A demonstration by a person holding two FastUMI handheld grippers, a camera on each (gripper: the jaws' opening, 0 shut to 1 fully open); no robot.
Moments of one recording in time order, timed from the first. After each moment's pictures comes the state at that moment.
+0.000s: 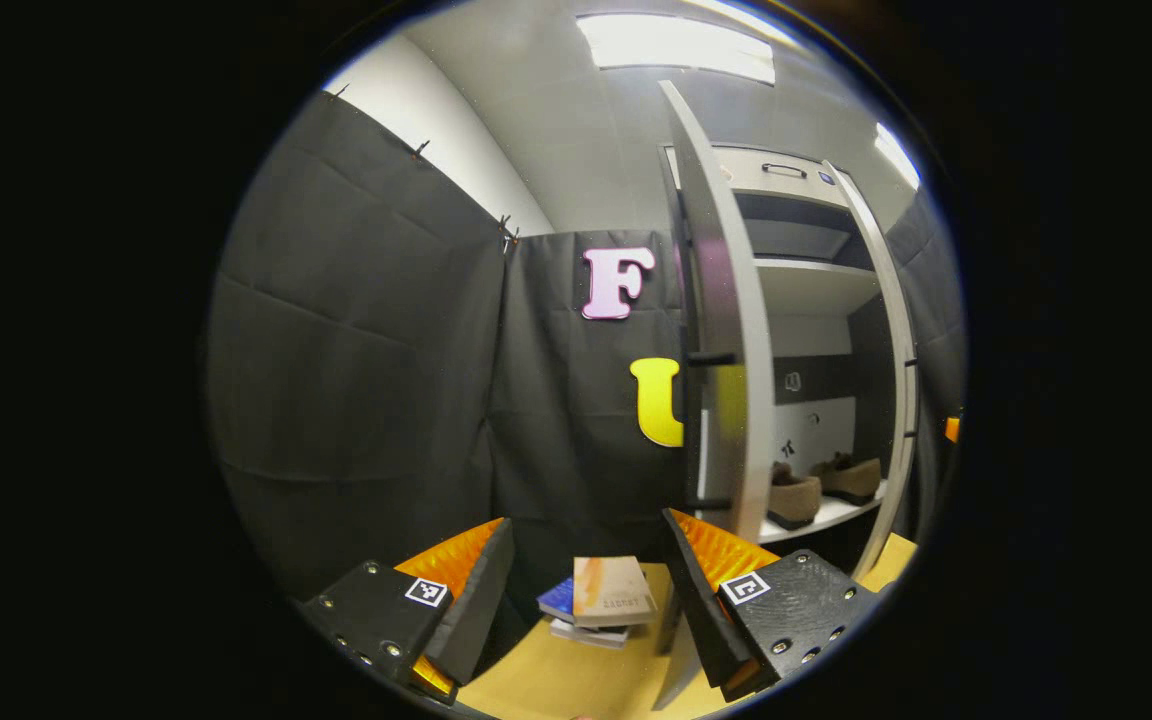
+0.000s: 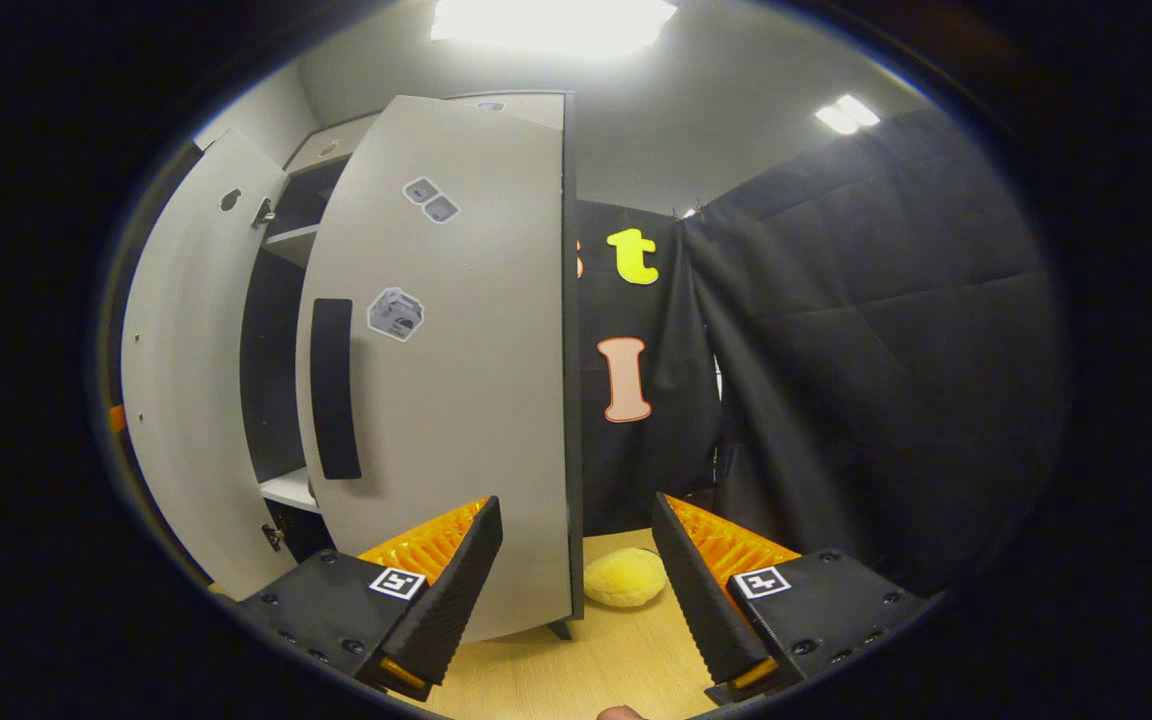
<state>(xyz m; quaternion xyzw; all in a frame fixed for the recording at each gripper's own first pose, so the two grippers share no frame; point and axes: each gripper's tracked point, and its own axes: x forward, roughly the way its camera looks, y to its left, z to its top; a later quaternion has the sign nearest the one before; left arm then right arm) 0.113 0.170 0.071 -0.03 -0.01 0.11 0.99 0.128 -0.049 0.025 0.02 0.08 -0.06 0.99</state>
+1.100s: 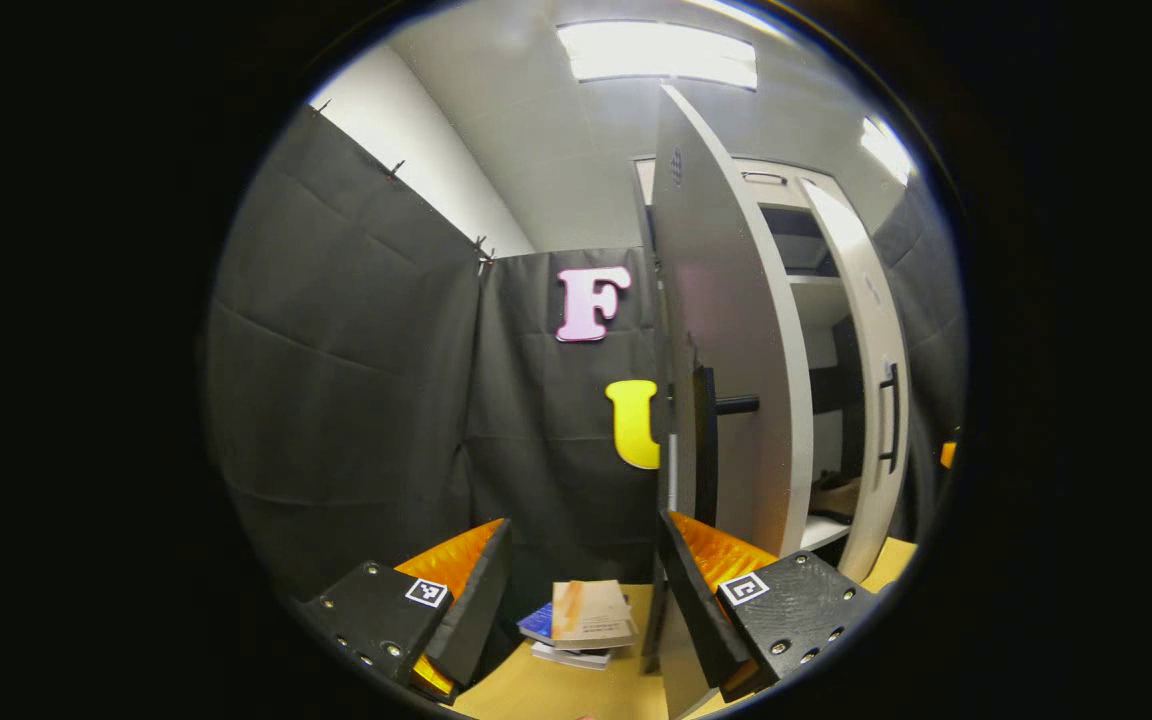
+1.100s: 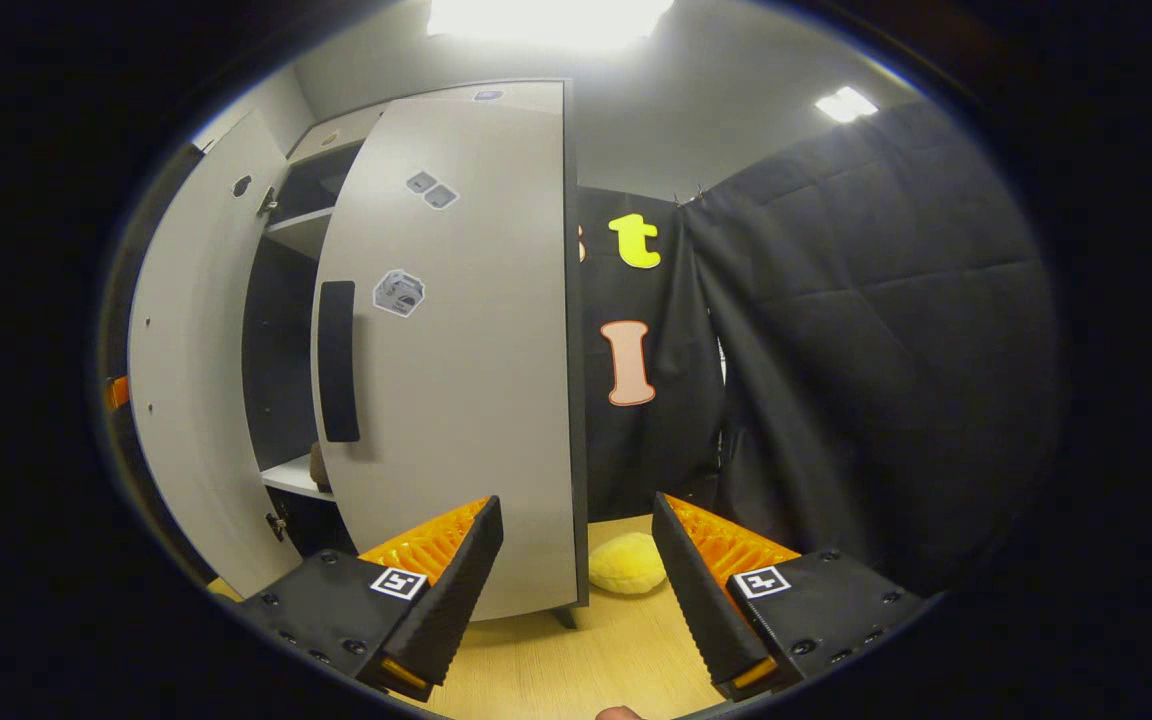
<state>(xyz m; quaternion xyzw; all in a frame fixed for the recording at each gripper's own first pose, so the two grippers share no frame) 0.131 0.115 0.104 -0.03 -0.04 0.06 1.00 0.126 -0.034 0.005 0.02 0.10 -0.04 0.99</state>
